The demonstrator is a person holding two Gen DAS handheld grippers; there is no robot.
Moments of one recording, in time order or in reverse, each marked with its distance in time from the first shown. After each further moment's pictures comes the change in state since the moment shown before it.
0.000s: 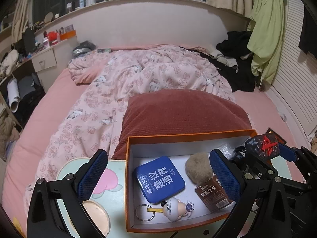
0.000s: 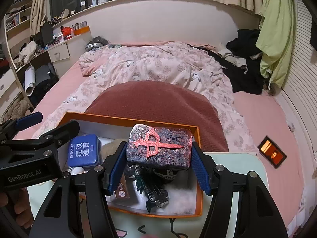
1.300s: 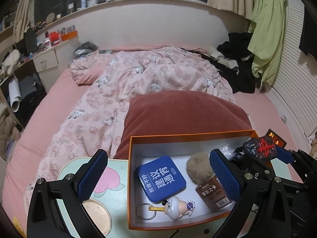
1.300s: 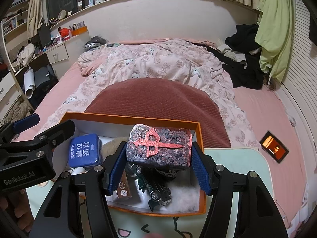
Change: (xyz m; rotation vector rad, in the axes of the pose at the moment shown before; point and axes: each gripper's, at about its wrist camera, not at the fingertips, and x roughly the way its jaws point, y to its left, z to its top) left arm -0.005 0.004 -0.002 -0.006 -0.011 0.000; right arm 0.005 0.000 -0.002 0.029 0.019 0.010
